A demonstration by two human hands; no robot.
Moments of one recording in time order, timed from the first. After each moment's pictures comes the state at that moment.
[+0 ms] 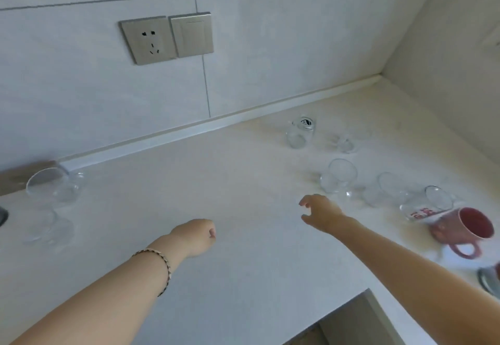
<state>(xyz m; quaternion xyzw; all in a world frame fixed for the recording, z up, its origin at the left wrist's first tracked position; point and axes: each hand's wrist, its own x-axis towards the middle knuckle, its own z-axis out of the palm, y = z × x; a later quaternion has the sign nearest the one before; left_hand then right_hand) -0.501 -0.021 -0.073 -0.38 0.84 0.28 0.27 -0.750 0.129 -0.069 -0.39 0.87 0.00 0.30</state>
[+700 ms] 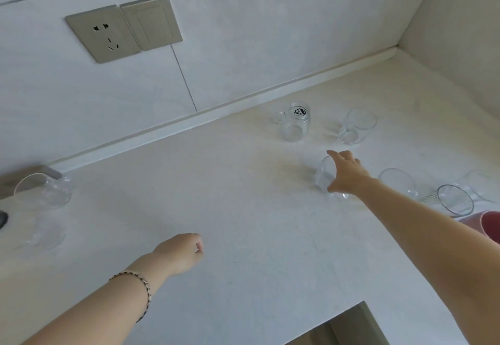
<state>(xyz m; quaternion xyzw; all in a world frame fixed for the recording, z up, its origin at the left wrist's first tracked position) -0.521 0.001 -0.094 -0.43 0.81 0.28 0.30 -0.883 0.119 -0.079 -0.36 0.89 -0.01 0.27</state>
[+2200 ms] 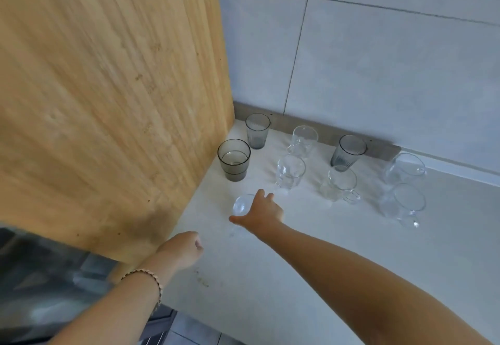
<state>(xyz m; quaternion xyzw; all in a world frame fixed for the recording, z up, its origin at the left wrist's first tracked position) 0.226 -0.062 -0.082 -0.72 0.57 0.36 0.15 0.057 -0.125 -0.065 -0.63 0.71 0.04 0.31</state>
